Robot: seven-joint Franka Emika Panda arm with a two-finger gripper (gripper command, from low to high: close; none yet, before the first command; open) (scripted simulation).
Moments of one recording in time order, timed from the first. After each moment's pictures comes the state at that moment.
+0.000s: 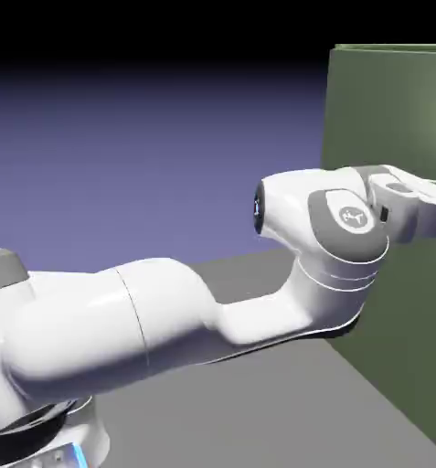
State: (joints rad) arm 1.02 -1.27 -1.23 -2.16 -2.40 2.81 2.04
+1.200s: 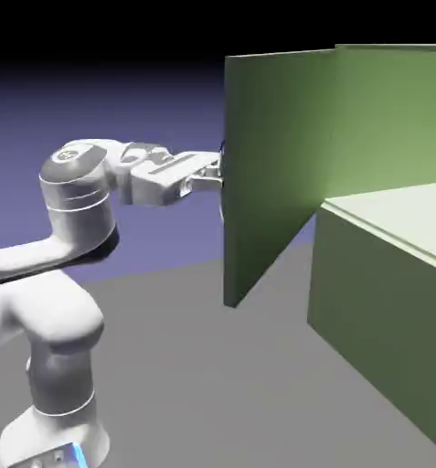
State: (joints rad) arm 0.32 -1.60 -0.10 -3.03 -1.61 1.98 2.21
